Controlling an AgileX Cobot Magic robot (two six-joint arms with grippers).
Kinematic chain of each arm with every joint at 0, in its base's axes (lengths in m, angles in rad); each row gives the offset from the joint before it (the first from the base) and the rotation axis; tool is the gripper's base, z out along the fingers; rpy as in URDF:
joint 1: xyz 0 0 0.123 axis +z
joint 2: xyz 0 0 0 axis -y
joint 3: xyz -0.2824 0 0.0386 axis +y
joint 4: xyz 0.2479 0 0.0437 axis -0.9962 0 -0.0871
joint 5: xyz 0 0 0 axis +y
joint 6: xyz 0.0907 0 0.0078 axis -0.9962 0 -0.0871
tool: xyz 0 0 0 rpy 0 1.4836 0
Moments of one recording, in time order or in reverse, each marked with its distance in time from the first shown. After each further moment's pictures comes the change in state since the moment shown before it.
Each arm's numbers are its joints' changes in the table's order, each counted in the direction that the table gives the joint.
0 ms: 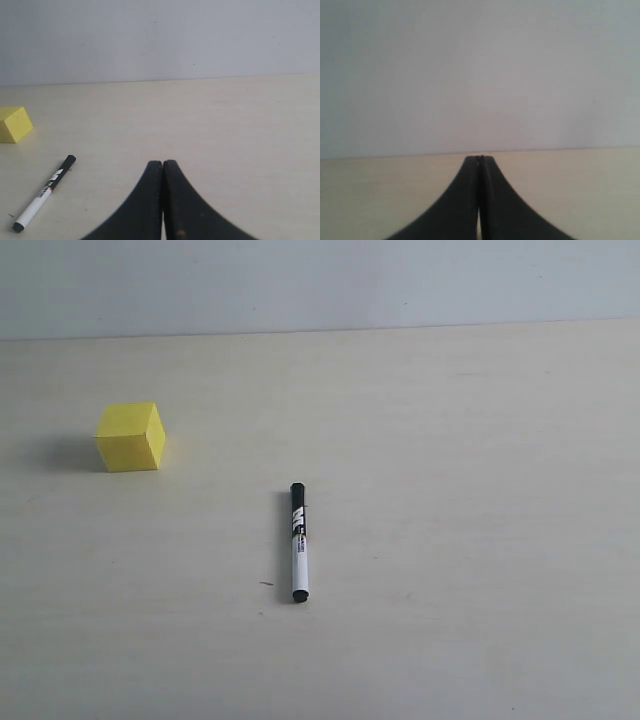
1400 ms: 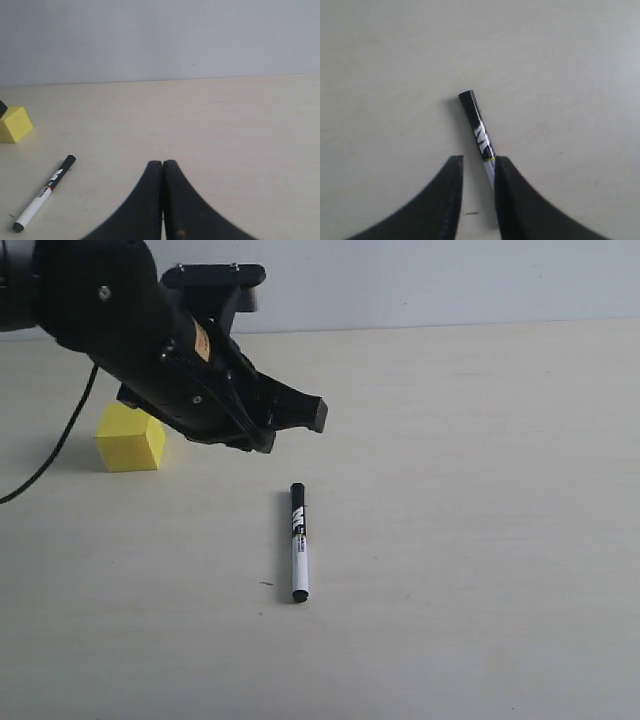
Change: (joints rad) left arm -0.540 -0.991 -0.484 0.316 0.381 0.061; right arm 0.000 0.000 0.000 0.000 0.000 0.000
